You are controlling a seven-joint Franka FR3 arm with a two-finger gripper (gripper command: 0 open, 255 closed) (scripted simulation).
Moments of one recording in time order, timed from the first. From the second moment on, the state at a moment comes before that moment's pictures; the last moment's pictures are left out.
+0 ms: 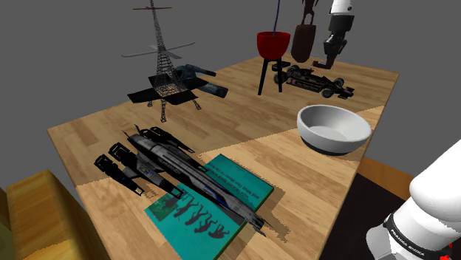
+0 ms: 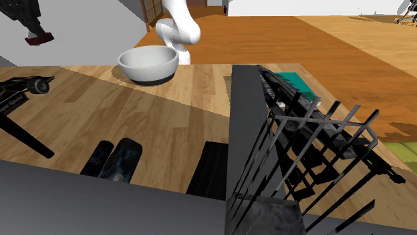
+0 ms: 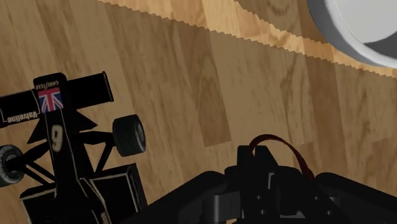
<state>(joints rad) -0.36 0.03 -0.12 -1.56 0.06 1.48 -0.43</state>
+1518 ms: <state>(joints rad) -0.37 0.02 -0.12 -1.86 0.06 1.78 -0.46</state>
